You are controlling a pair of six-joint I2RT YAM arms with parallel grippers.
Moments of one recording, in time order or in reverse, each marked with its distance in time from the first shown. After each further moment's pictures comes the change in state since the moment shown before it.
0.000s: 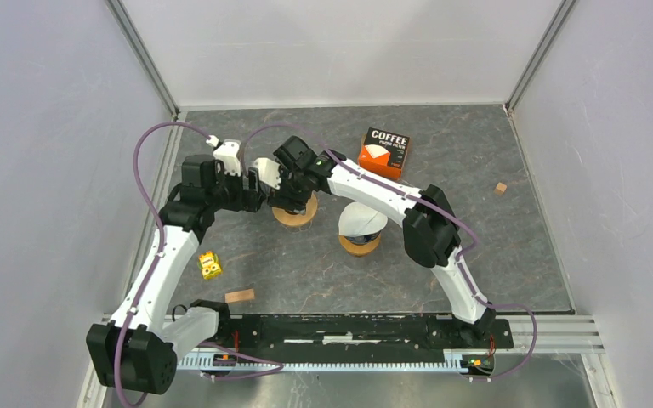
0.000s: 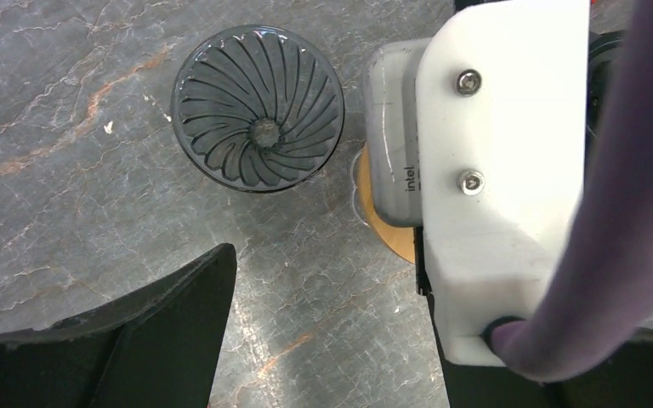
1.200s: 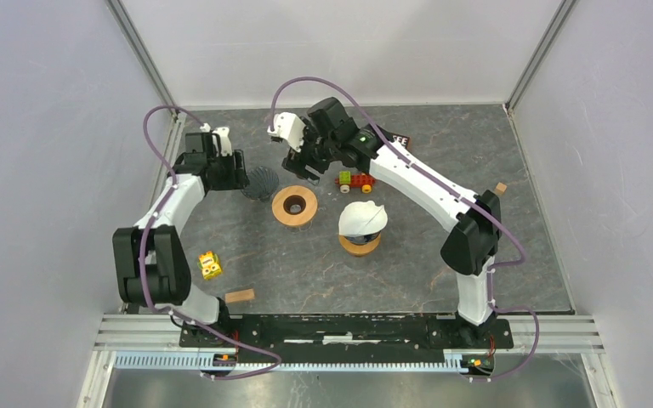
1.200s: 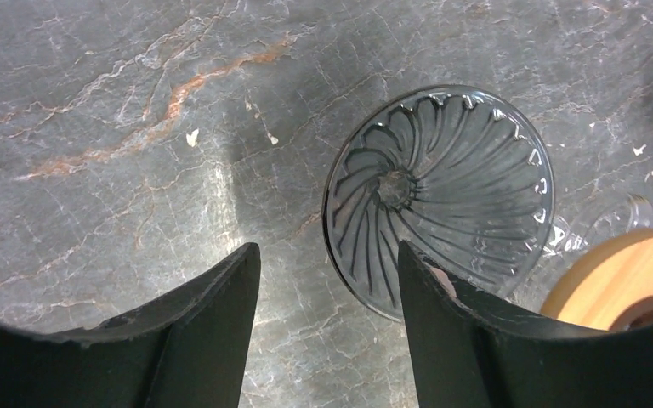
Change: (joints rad) left arm 0.167 0.476 0.166 0.100 -0.030 0.000; right arm -0.106 -0.252 -0.034 0.044 -0.092 0.074
